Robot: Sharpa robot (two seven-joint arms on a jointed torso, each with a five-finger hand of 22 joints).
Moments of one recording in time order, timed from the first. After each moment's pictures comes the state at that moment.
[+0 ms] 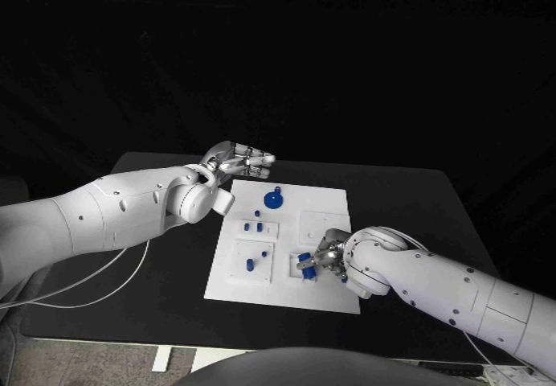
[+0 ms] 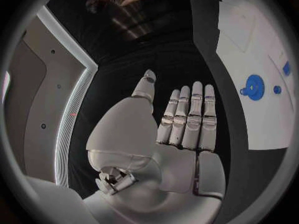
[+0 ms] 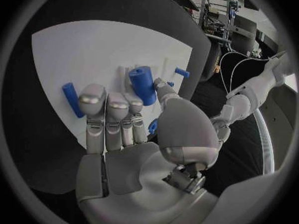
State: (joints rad) left arm 1.20 -0.71 -0.16 1.19 -0.17 -0.20 0.33; left_hand 1.31 -0.05 -0.07 0.00 0.16 1.01 0.15 0.06 0.06 1.08 0.15 0.07 0.06 1.13 0.13 0.06 0.07 0.03 0.97 0.11 0.09 0.12; right arm 0.87 -0.50 0.10 1.34 -1.19 -0.06 -0.65; right_hand 1.10 -0.08 0.15 0.01 0.26 1.23 0.05 0.06 0.08 1.37 -0.05 0.91 1.20 1.44 -0.10 1.01 1.01 0.06 1.46 -0.12 0.81 1.31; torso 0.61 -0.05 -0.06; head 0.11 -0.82
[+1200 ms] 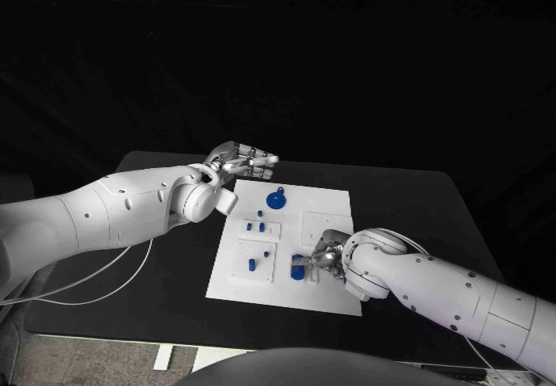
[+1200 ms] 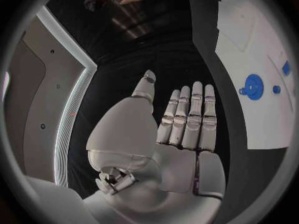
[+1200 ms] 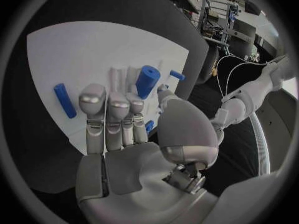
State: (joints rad) left arm 1.20 -0.71 -0.16 1.19 -0.17 -0.19 0.32; left_hand 1.31 -0.05 -0.07 0.01 0.16 1.00 0.16 0.06 0.06 1.08 0.15 0.07 0.06 1.13 0.14 0.06 0.07 0.03 0.97 0.11 0.09 0.11; right arm 0.87 -0.49 0.10 1.36 -1.22 -0.05 -0.64; right_hand 1.06 -0.12 0.11 0.19 0.06 1.24 0.04 0.07 0.09 1.37 -0.05 0.91 1.20 1.44 -0.10 1.00 1.01 0.06 1.46 -0.12 0.80 1.31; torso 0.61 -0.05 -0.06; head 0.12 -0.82
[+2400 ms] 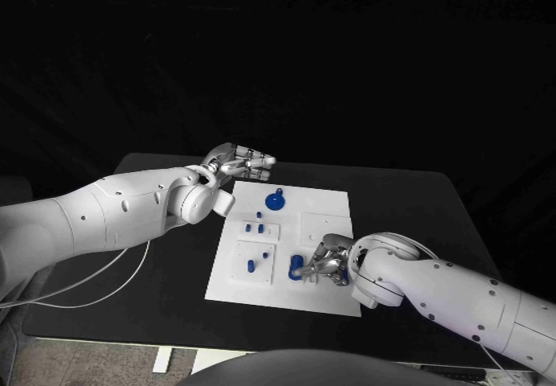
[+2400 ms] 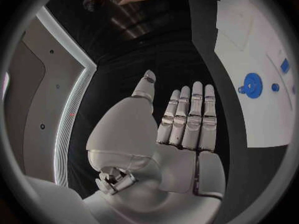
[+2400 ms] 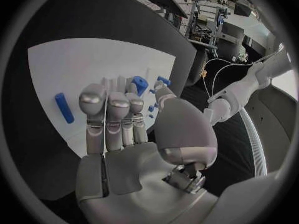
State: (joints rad) left arm 1.20 -0.72 -0.16 1.19 -0.17 -0.19 0.32; left_hand 1.31 -0.05 -0.07 0.01 0.16 1.00 0.16 0.06 0.06 1.08 0.15 0.07 0.06 1.13 0.14 0.06 0.07 0.03 0.97 0.11 0.09 0.11; right arm 0.85 -0.57 0.11 1.47 -1.18 -0.02 -0.57; right_hand 1.12 -0.10 0.10 0.09 0.05 1.24 0.04 0.07 0.09 1.36 -0.04 0.91 1.20 1.44 -0.10 1.00 1.02 0.06 1.47 -0.12 0.80 1.31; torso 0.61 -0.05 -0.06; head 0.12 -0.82
